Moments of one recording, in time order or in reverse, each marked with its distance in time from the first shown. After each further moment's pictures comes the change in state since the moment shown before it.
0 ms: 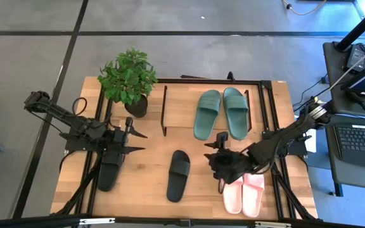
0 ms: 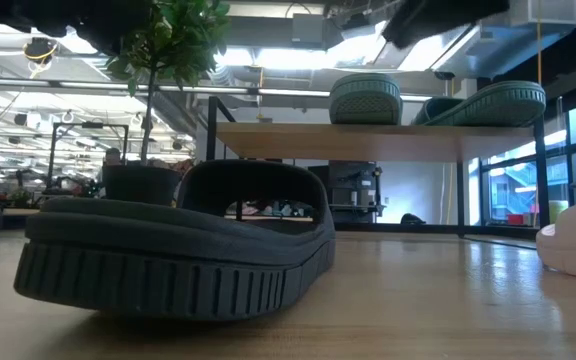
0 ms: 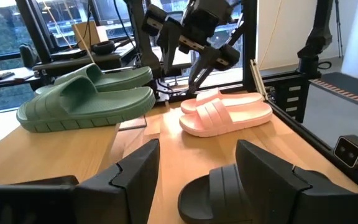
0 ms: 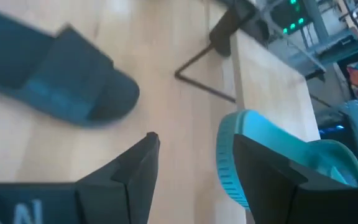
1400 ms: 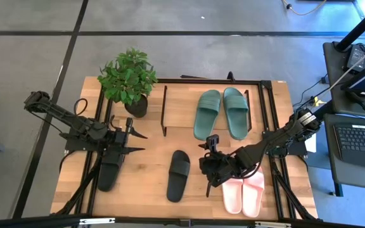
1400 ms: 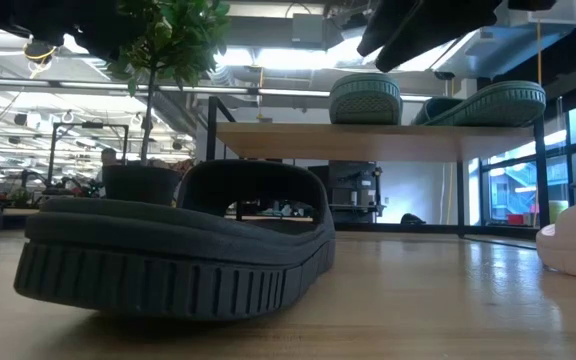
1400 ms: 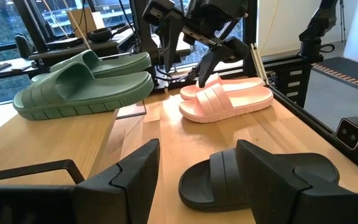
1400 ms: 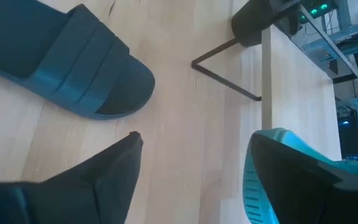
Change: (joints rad) left arm 0.000 0.001 0.000 -0.056 -0.001 0.001; right arm -0.029 0.143 0.150 -0.105 -0.069 -0.014
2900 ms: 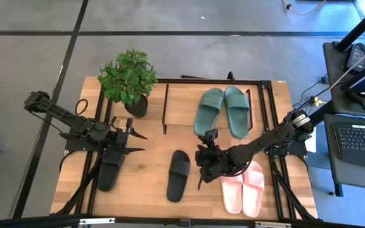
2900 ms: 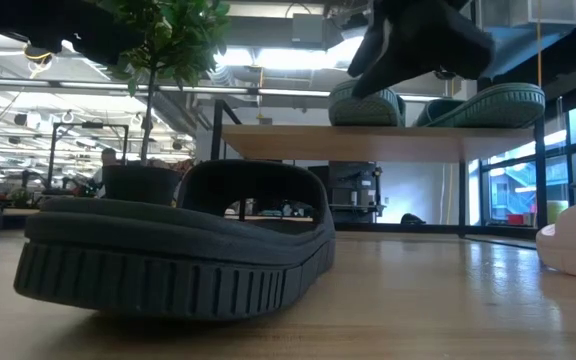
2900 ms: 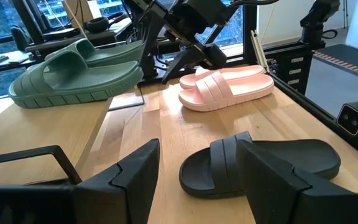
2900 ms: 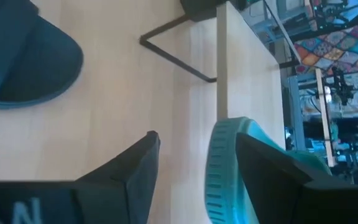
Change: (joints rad) left arm 0.001 0.000 0.000 -0.047 0.000 0.001; right arm -0.054 0.071 -0.002 -0.029 0.209 -0.021
